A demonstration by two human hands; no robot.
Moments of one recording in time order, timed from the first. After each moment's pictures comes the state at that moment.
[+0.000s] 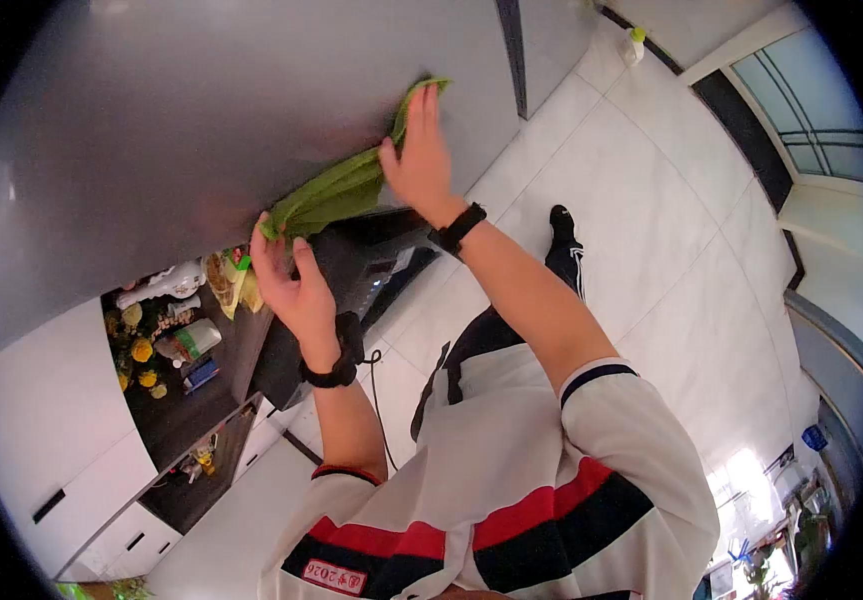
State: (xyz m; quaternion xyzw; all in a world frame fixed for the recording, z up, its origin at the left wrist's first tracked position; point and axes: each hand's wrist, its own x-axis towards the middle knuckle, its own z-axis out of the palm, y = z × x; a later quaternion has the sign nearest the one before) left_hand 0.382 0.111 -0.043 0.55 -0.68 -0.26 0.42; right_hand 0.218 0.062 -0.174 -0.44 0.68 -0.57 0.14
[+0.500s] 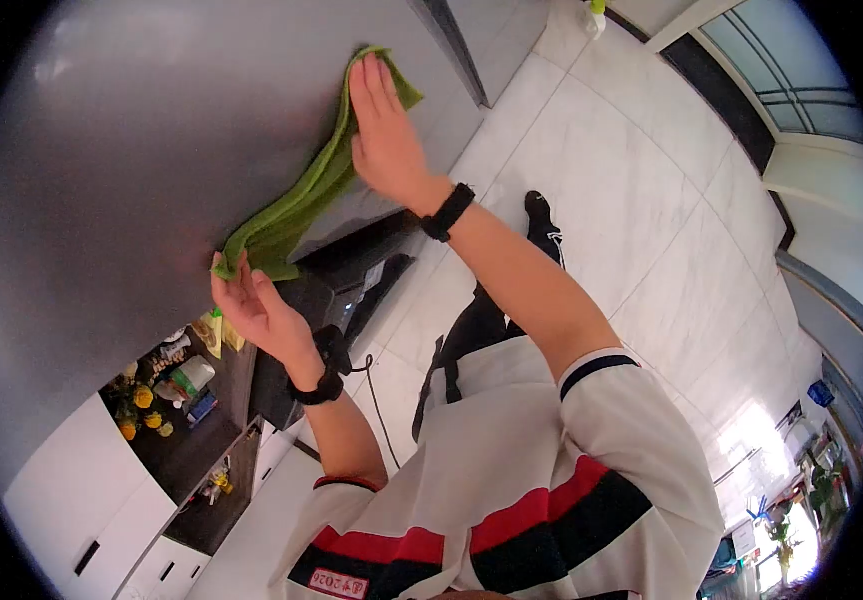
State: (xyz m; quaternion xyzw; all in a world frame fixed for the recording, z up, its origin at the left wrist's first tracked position) left_hand 0.334 0.100 -0.052 0.52 -0.67 -0.22 0.48; right_hand 0.134 0.052 -0.152 -0.54 0.64 -0.54 0.07
